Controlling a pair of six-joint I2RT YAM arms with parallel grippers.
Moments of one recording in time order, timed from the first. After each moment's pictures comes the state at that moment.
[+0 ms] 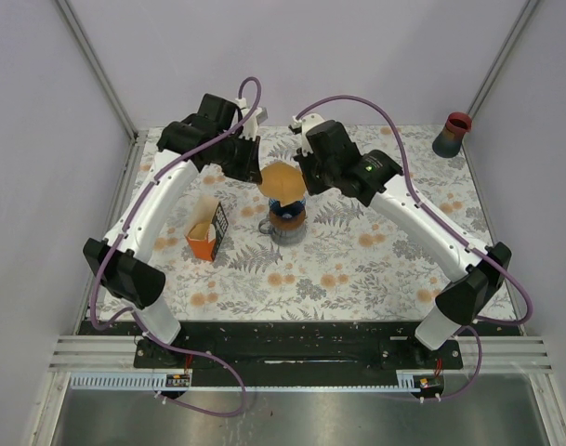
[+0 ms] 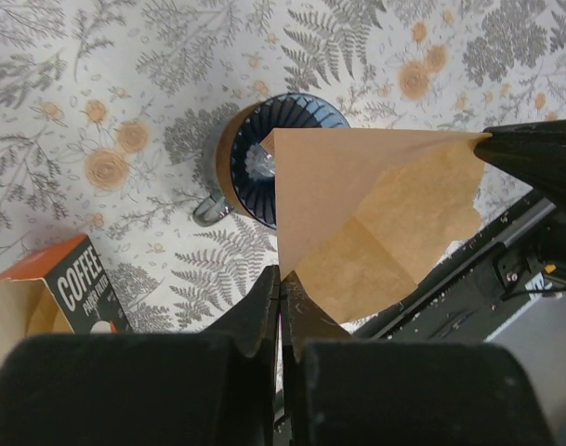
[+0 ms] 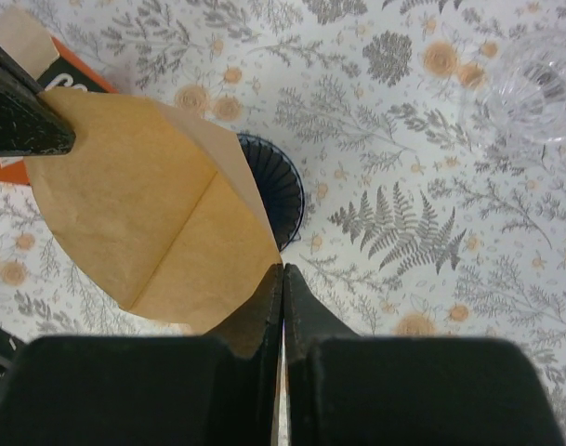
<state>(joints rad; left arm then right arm) -0.42 1.70 1.93 -1.10 0.33 -0.11 0.74 1.64 1.77 -0.79 0.18 0.13</state>
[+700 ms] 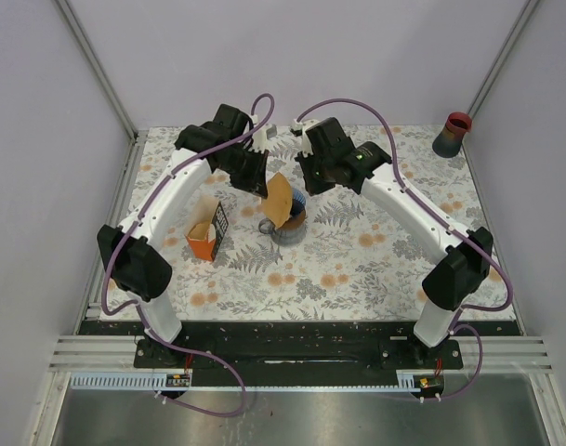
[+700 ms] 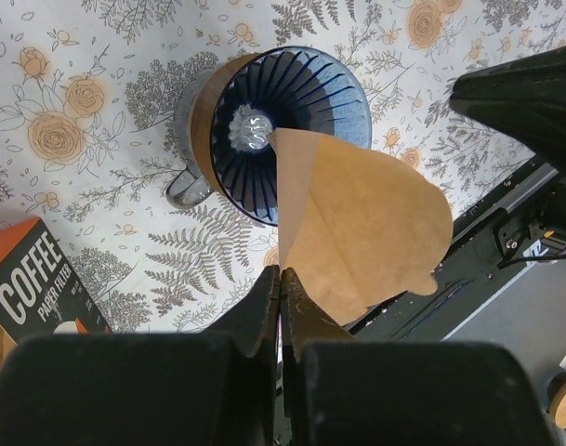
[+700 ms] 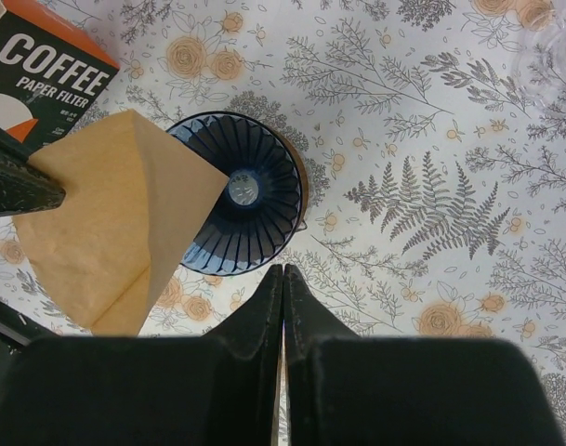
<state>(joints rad) -0.44 1.76 1.86 -1.12 0.39 -0.09 0.66 1.75 1.80 -0.86 0.03 0.15</state>
